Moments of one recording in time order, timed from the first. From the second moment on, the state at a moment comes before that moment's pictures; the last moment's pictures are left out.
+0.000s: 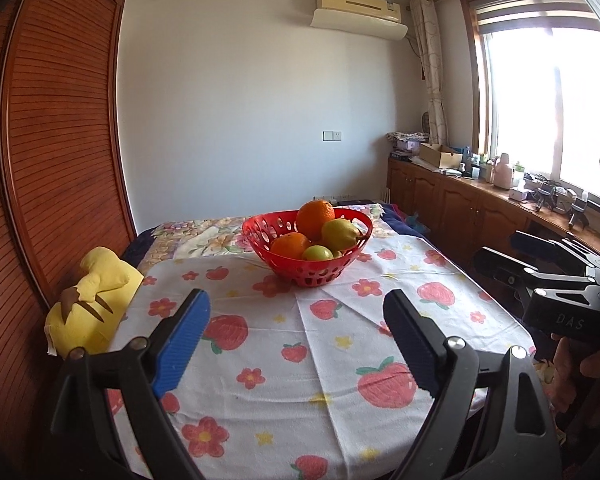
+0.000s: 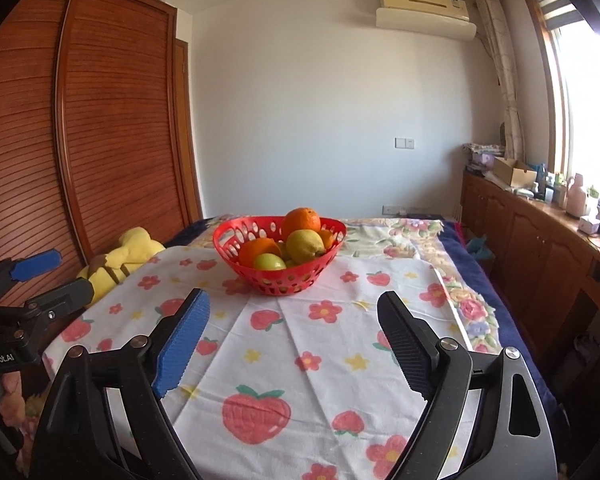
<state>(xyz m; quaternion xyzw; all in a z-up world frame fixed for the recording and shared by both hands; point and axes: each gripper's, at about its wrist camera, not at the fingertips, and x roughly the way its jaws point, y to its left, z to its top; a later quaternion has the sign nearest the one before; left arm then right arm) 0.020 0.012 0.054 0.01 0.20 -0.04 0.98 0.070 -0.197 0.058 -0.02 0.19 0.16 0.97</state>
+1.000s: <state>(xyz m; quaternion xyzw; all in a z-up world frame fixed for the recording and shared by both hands) 0.000 0.010 0.060 0.00 0.19 -0.03 0.98 0.049 -0.202 0.058 -0.02 0.18 0.14 0.97</state>
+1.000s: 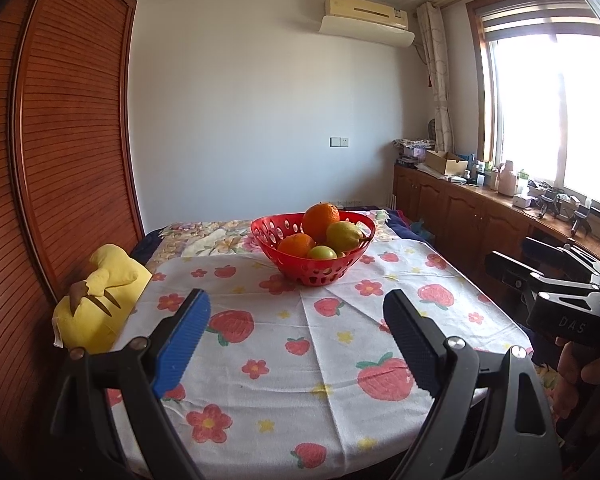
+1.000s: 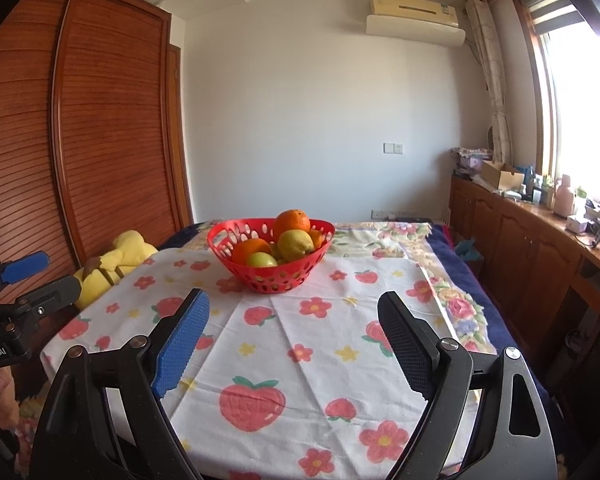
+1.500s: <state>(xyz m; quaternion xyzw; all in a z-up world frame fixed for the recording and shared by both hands) -0.003 0.007 0.062 0.01 0.19 -0.03 0.98 0.046 -0.205 0.059 -0.02 0.18 0.14 0.97</state>
